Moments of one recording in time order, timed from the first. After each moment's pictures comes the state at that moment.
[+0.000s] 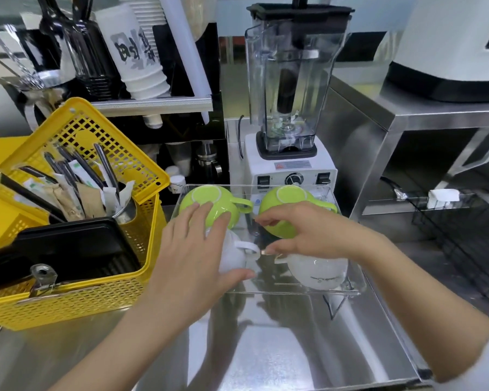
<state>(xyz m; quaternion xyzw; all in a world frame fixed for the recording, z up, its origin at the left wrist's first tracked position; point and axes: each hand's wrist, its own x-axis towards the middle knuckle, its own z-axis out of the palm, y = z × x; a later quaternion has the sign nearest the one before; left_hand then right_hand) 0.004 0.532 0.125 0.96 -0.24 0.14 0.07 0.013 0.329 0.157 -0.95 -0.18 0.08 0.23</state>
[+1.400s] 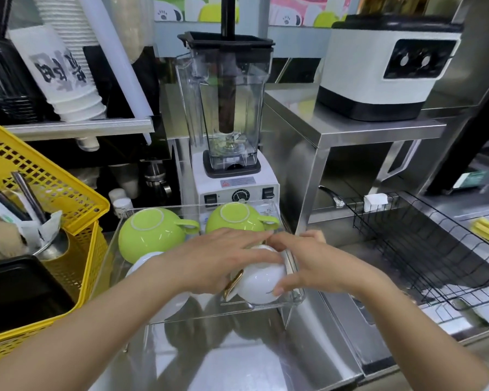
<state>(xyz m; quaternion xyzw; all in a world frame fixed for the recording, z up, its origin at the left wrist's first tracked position) 0.042 0.442 0.150 0.81 -0.58 -0.08 -0.01 -0.031 0.256 0.130 -0.96 -0.05 0.08 0.25</state>
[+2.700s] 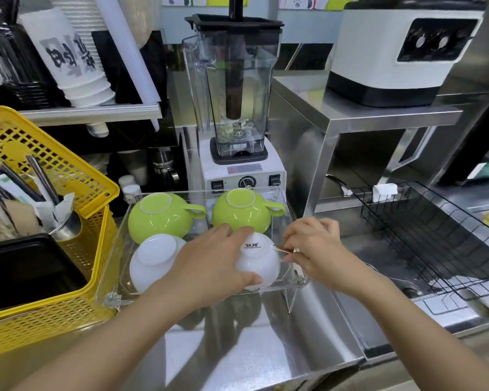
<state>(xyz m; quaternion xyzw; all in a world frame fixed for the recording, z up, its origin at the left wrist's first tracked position) 0.004 0.450 0.133 0.94 -0.32 -0.05 0.12 -0.036 0.254 0.100 -0.98 -0.08 -0.10 0.13</state>
